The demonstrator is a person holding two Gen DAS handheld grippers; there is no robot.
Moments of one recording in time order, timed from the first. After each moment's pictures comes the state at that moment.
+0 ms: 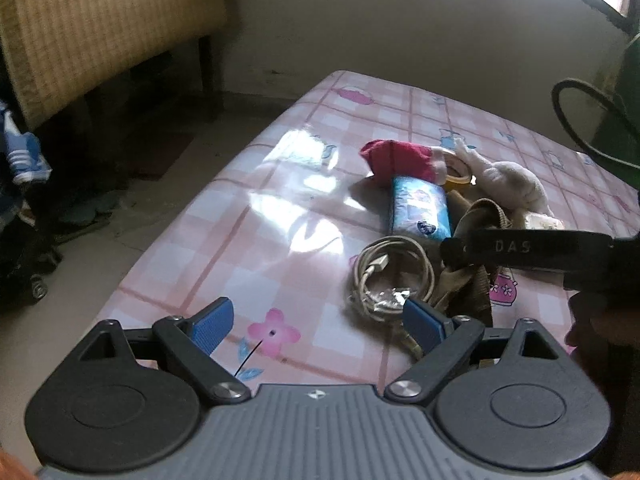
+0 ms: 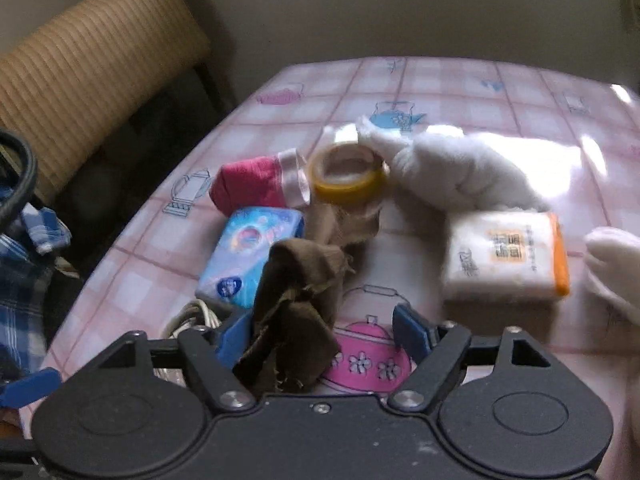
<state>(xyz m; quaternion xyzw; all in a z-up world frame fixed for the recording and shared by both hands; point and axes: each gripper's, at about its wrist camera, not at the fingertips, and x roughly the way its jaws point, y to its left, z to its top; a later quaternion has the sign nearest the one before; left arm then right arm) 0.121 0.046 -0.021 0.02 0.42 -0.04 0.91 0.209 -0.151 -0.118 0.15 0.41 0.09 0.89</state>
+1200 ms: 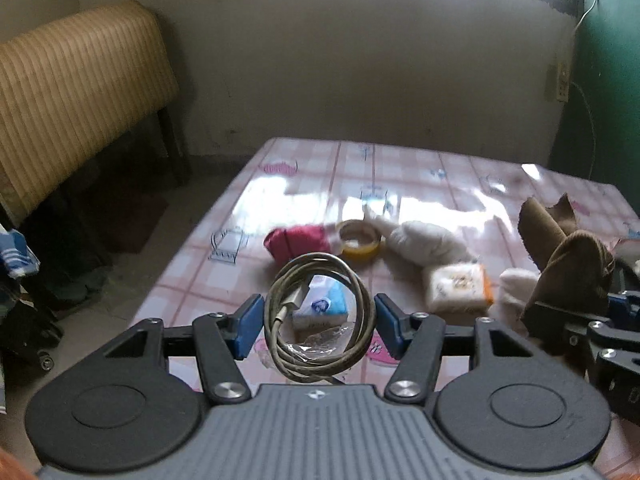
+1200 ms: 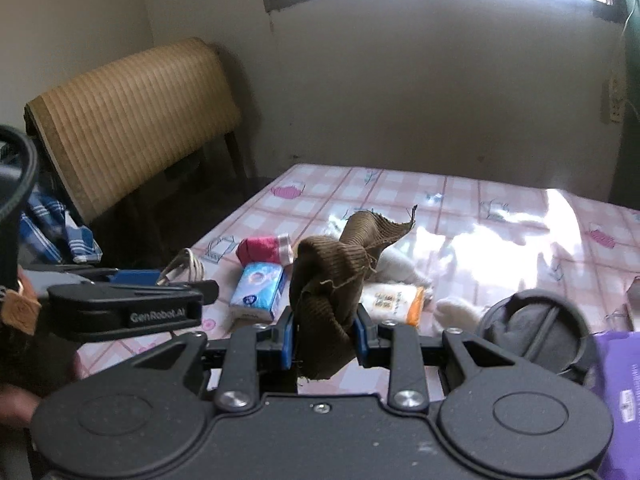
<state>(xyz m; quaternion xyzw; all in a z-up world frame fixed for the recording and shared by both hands) 0.114 -0.050 0.046 0.08 0.37 -0.08 0.92 0.081 -0.223 -0.011 0.10 0.30 0.09 0.94</state>
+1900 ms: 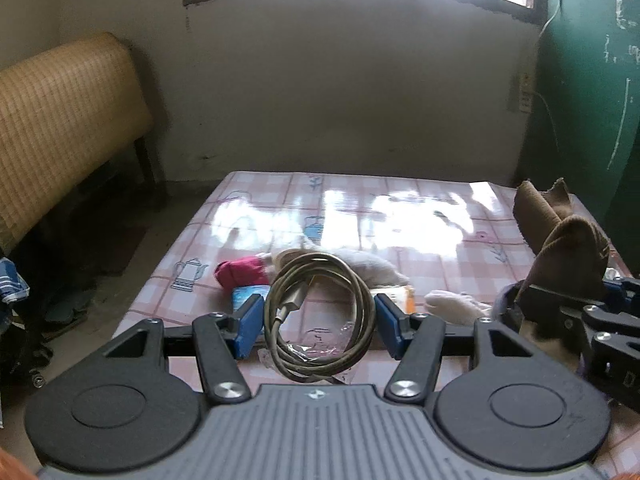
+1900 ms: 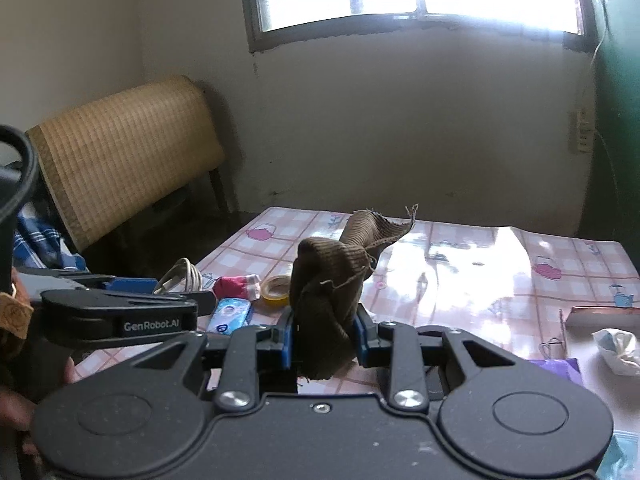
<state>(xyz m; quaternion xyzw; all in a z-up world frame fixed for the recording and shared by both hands) 0.082 -0.102 0.077 0.09 0.35 -0.11 0.93 0.034 -0.273 0.028 0.10 0.26 0.06 0.96</state>
